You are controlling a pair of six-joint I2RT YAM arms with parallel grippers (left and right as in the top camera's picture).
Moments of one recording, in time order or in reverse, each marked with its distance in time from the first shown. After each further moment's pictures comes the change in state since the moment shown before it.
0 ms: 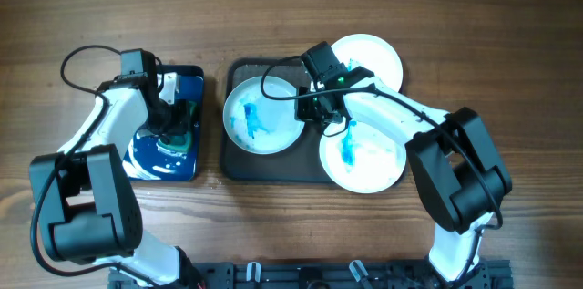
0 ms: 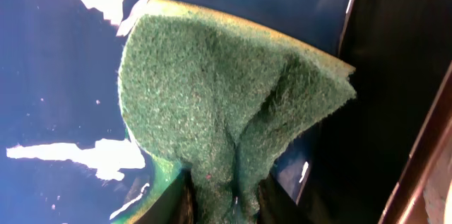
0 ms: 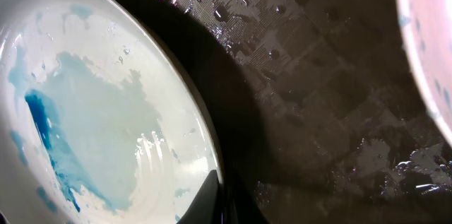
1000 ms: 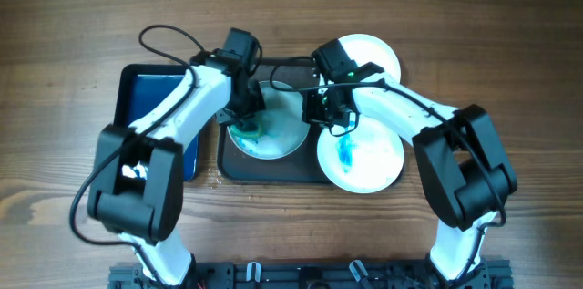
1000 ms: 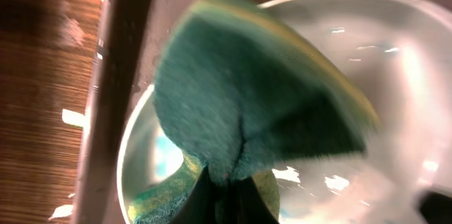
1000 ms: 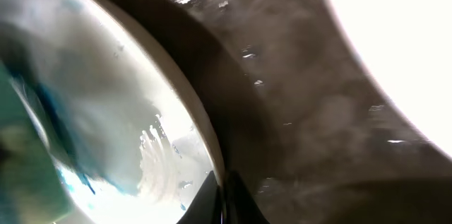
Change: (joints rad) left arm -0.465 0.116 0.243 -0.148 -0.072 -0.640; right arm -0.064 0.000 -0.005 -0.083 -0.120 0.001
